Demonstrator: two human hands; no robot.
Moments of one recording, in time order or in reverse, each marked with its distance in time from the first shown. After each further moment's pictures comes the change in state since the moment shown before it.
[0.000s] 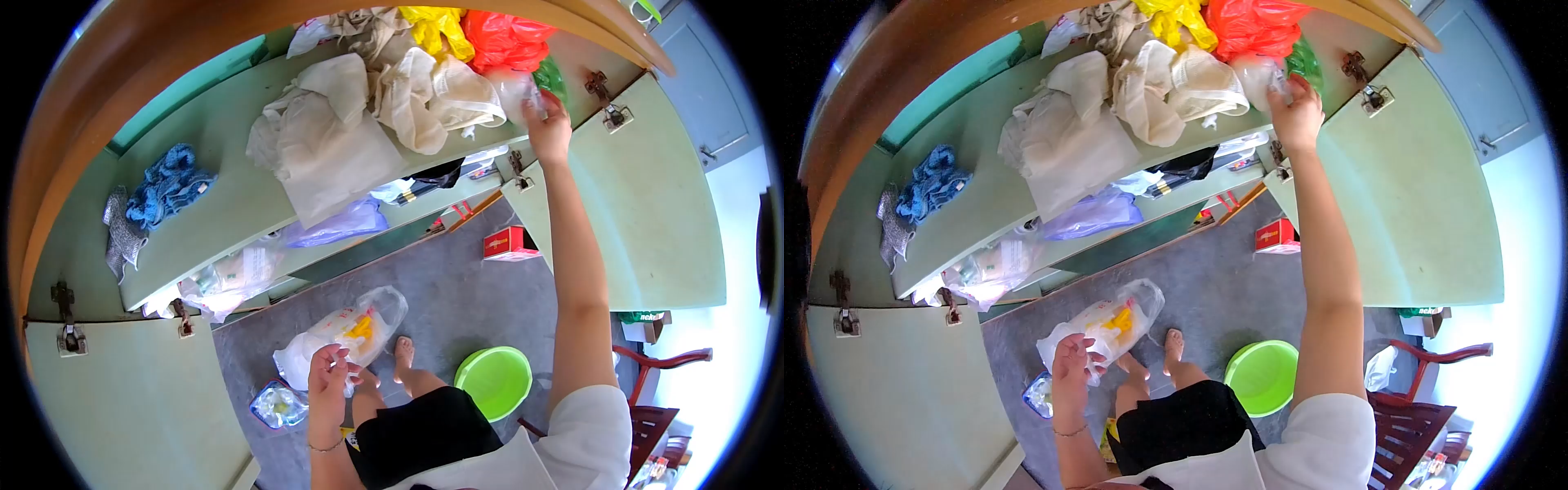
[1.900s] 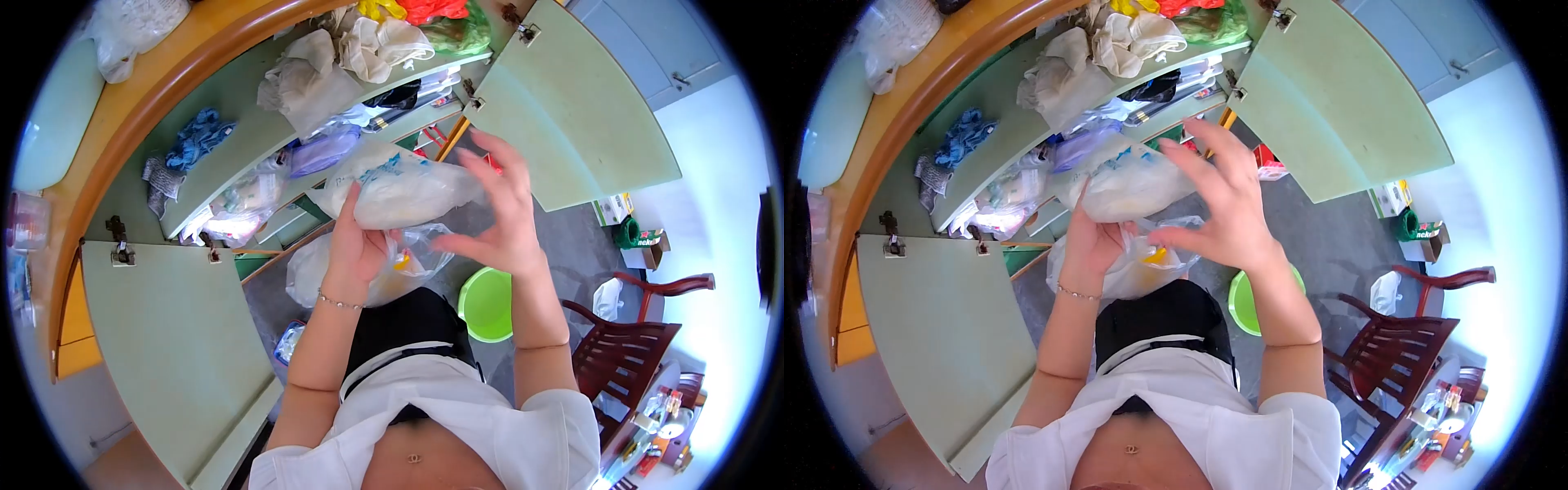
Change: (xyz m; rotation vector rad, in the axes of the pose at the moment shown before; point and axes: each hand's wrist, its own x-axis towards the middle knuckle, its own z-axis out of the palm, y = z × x) left_hand -0.058 0.097 0.099 -0.546 -0.358 -0.356; right_hand -0.187 -0.230 -0.246 0.297 -0.165 -0.359
